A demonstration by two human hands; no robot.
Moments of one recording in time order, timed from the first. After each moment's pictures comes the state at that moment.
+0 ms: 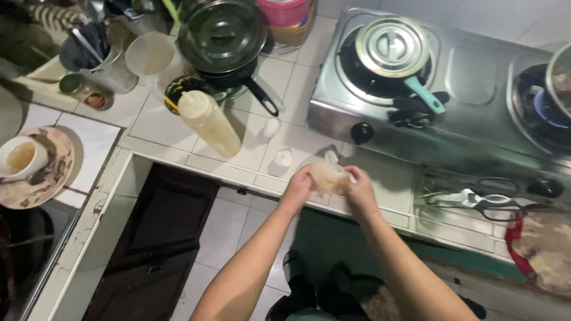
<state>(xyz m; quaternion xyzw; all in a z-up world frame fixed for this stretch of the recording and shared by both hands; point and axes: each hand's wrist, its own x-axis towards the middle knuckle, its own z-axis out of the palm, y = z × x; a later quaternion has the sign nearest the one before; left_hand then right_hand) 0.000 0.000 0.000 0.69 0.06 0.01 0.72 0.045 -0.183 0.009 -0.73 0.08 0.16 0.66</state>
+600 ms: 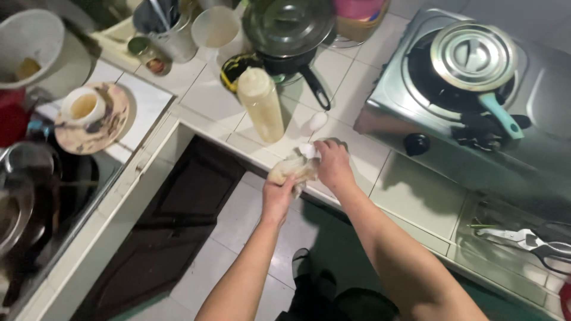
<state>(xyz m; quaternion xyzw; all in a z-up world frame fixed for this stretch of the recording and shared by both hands) -0.083 0.083 0.022 0.51 0.25 0.22 0.79 0.061 -0.023 0.020 -0.89 -0.34 -0.02 0.31</state>
